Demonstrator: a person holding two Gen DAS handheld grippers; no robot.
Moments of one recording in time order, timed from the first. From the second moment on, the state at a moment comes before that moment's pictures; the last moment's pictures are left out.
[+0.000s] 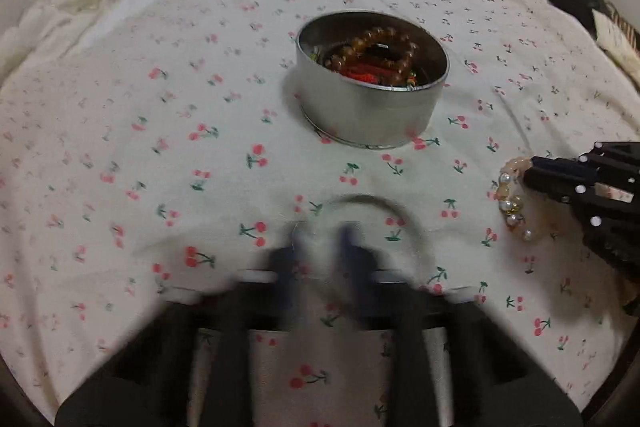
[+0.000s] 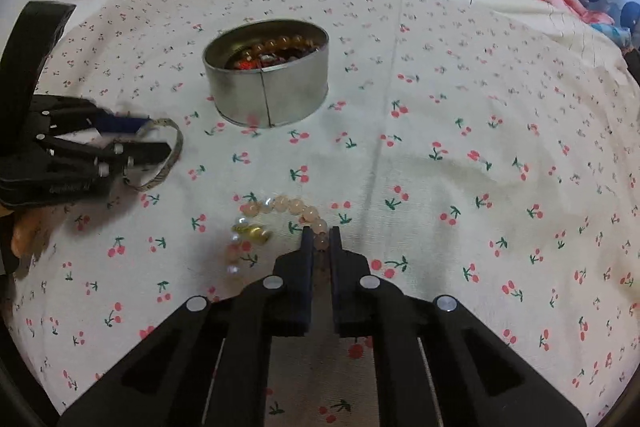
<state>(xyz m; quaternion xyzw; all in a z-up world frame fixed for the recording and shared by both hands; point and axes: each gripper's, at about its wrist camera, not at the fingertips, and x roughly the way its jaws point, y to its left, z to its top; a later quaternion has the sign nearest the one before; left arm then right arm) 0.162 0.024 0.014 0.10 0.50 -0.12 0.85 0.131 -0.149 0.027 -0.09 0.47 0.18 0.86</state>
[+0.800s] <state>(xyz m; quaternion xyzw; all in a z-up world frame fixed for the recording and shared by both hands) 0.155 0.038 0.053 0.04 0.45 -0.14 0.88 0.118 -0.157 0.081 -0.01 0.36 0.23 0.90</state>
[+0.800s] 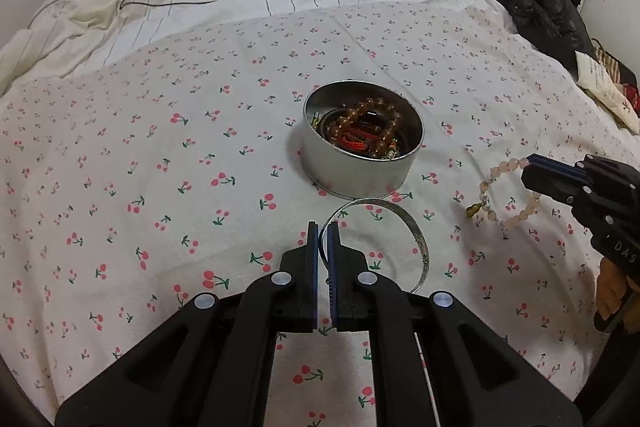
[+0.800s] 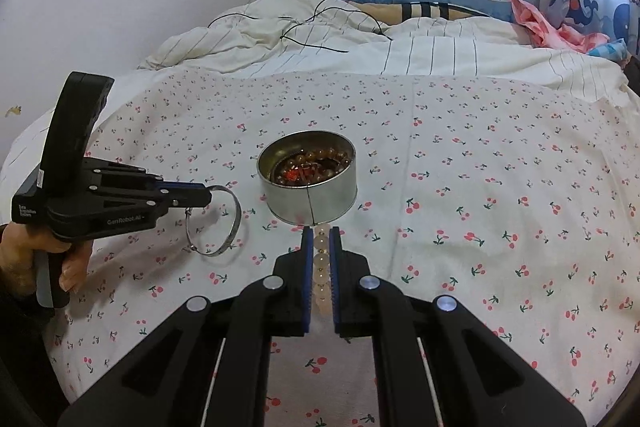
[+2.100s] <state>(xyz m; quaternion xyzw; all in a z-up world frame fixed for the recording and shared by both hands) 0.143 0.022 0.074 0.12 0.39 -0.10 0.91 0.114 -0.156 0.104 0.02 0.33 0.30 0.90</state>
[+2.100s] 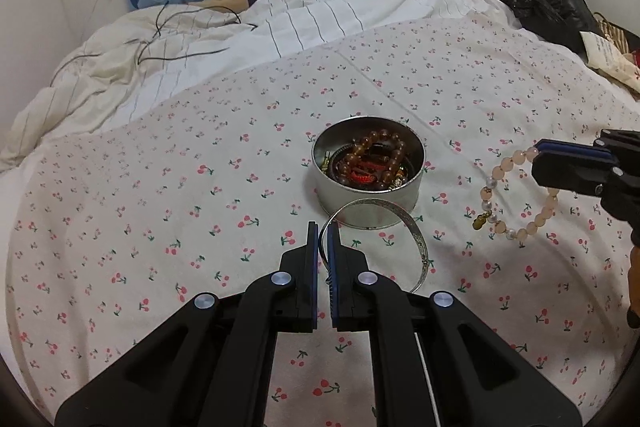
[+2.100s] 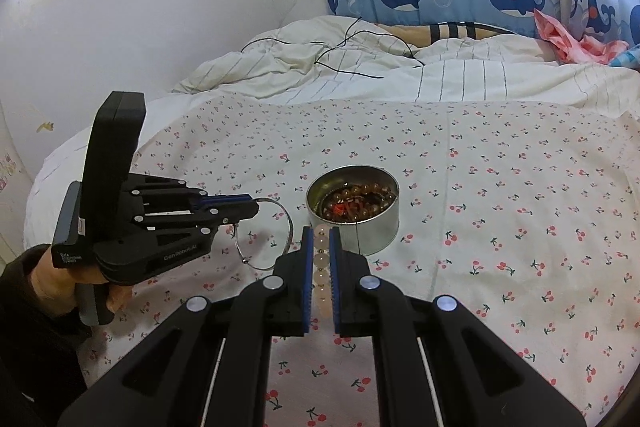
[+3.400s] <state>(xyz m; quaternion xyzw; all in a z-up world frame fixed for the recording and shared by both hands) 0.169 0.046 0.026 0.07 0.48 -0.07 0.87 0.148 -0.159 0.031 -0.03 0.46 0.19 0.87</state>
